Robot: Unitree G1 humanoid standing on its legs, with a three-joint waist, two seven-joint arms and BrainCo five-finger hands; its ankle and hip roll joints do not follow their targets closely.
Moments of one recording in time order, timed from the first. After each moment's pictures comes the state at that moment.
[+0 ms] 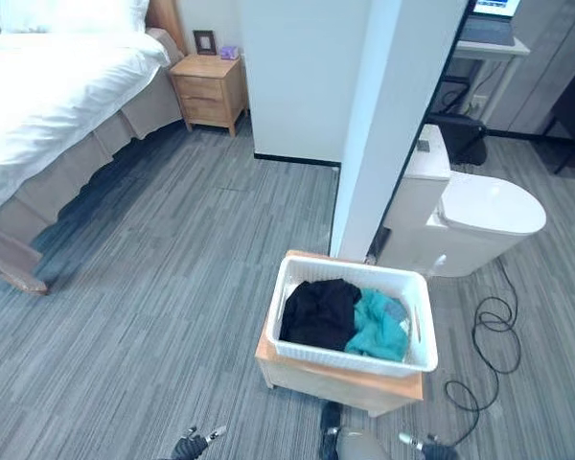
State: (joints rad) left arm 0.01 0.17 -0.08 1.23 -0.38 -0.15 0.03; right arm -0.04 -0.30 0.05 1.30 0.38 -0.07 -0.01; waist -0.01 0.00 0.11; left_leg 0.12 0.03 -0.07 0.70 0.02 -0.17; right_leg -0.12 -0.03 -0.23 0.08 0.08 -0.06
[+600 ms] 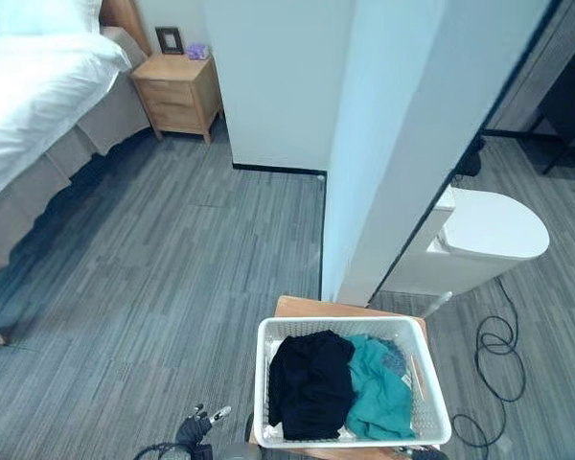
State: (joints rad) left arm 0.02 0.20 -0.18 1.10 -0.42 -0.15 0.01; right arm -0.02 -0.24 0.16 1.33 0.38 -0.06 -0.02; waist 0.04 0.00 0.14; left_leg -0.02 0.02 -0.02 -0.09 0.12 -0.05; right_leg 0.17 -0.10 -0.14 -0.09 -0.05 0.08
